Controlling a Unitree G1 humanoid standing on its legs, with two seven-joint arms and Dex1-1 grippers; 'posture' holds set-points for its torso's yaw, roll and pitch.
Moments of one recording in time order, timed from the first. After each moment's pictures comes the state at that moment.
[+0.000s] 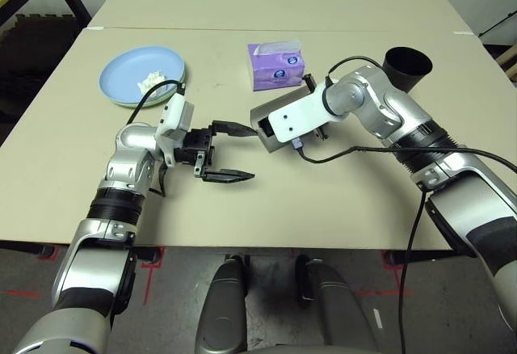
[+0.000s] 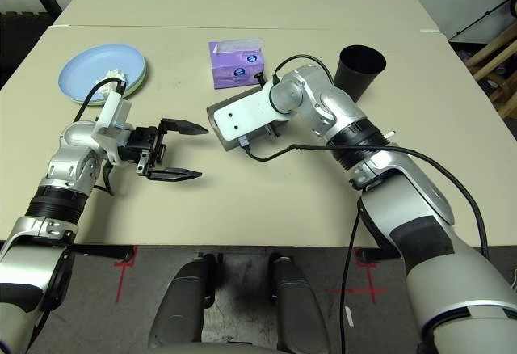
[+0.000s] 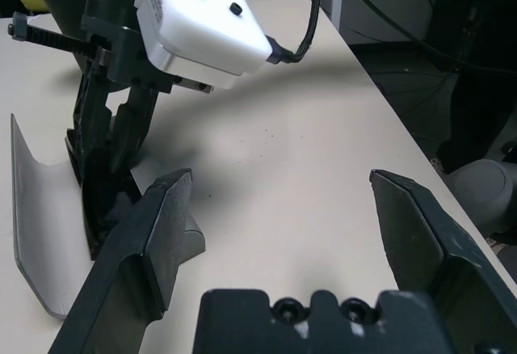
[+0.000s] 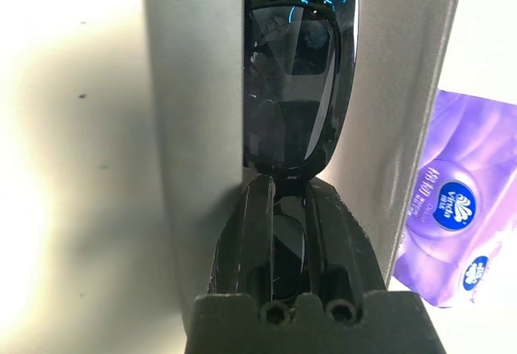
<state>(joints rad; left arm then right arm) -0.70 0.55 -0.08 0.49 -0.42 -0.11 -1.61 -1.13 -0.43 0.56 0.53 -0.63 -0.17 1.08</state>
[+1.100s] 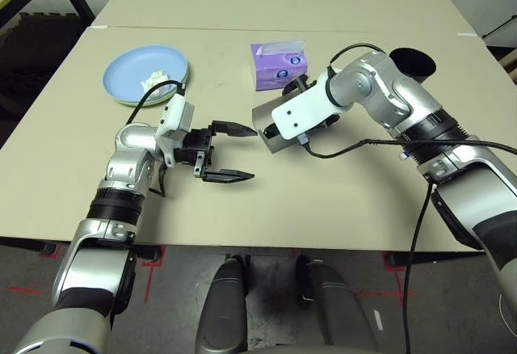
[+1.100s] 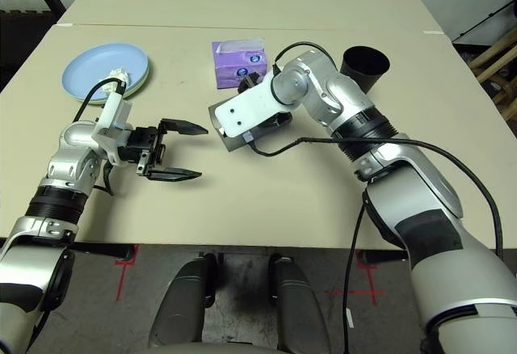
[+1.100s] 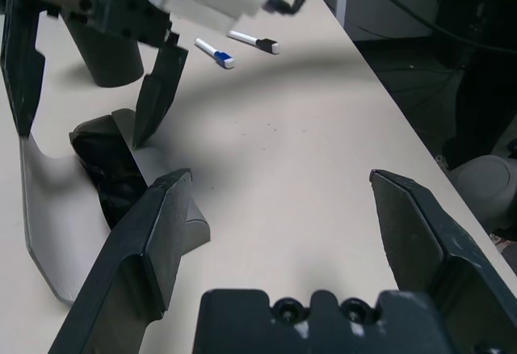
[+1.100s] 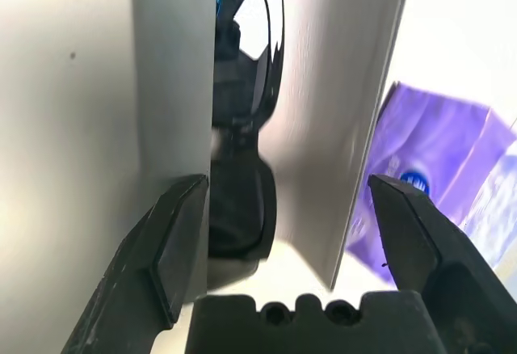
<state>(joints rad) -0.70 0.55 -0.08 0.51 -0.41 -0.13 -1.61 -1.18 -0.48 0.53 0.51 -0.59 -0.20 1.13</state>
